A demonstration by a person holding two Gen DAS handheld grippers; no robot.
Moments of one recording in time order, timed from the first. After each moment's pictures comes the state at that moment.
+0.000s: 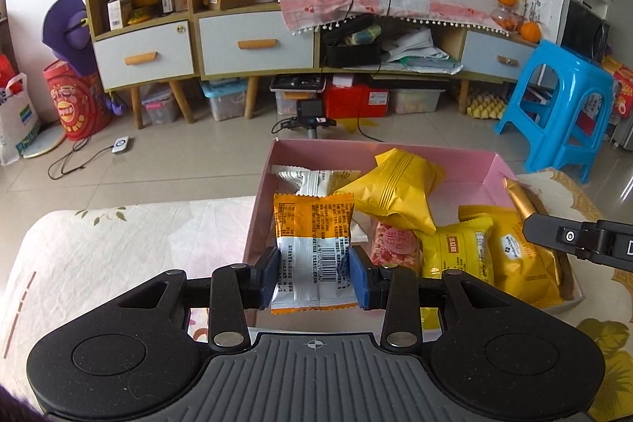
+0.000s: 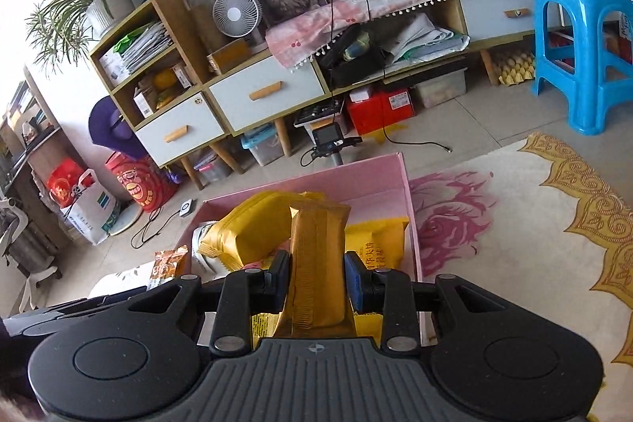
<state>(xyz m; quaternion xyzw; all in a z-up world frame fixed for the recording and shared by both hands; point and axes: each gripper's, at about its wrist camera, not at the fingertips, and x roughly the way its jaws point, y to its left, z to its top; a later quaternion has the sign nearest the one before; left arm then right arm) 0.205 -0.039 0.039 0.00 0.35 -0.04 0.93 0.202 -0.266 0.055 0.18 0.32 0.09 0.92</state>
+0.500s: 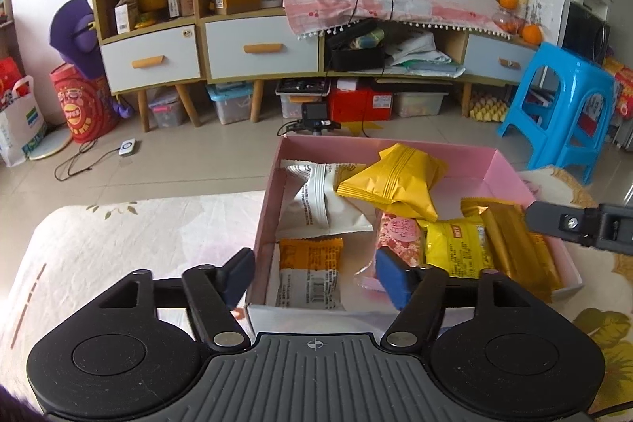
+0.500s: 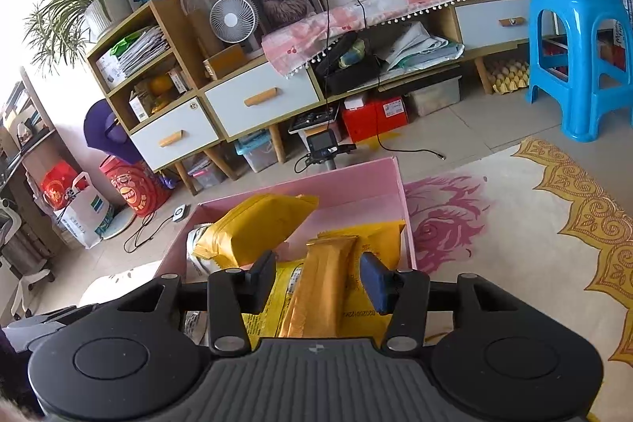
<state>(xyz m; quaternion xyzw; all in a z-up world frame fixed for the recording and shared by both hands) 0.186 -0.032 0.044 0.00 0.34 -0.04 0.94 0.196 -0.265 0.059 0.17 0.32 0.08 0.93</state>
